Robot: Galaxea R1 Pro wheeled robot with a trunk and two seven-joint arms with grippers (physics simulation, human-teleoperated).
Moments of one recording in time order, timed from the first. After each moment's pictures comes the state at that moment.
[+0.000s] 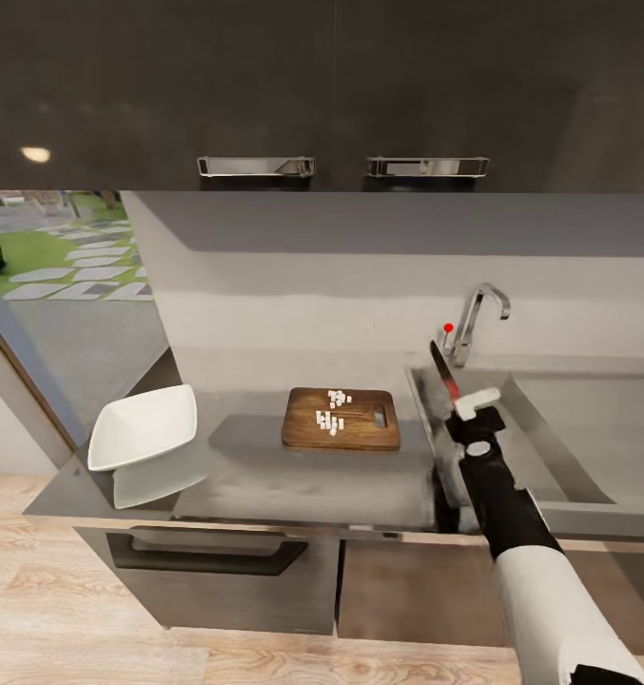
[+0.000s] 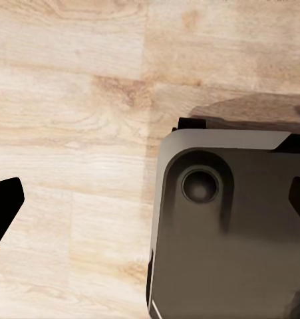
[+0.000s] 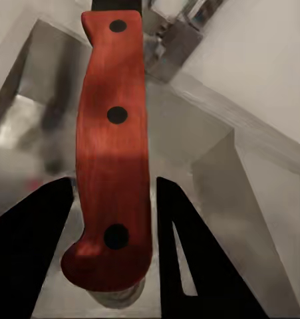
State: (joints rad) left arm -0.19 0.00 -0.15 0.08 0.19 -0.33 0.15; right arm -0.74 0.02 -0.19 -0.97 0.69 0.29 -0.04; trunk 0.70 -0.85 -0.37
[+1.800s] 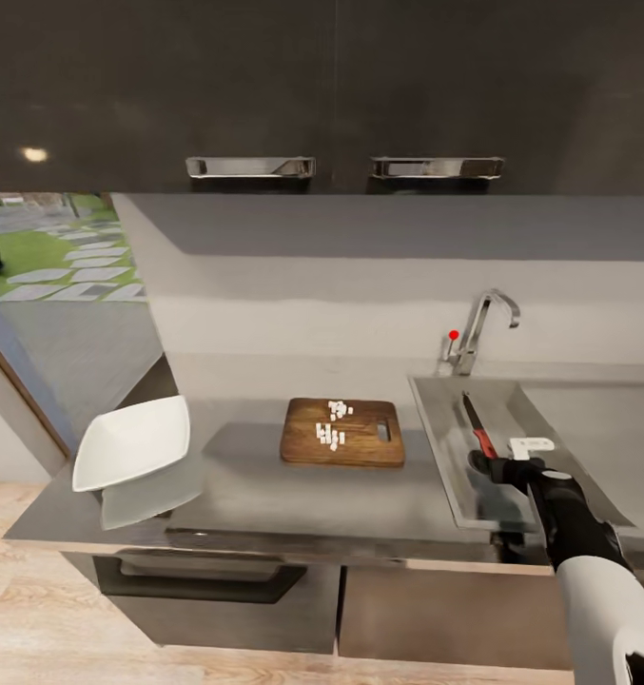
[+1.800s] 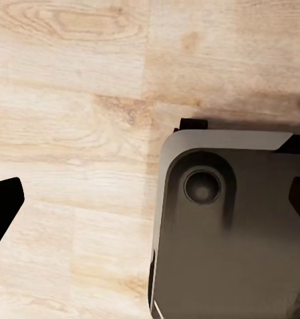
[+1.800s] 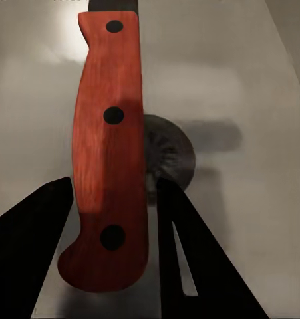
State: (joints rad) left arm -0.19 0.00 -0.15 0.08 0.19 -0.33 0.15; right arm -0.74 -0.14 -0.45 -0.78 0.44 0.35 0.28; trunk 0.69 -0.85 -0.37
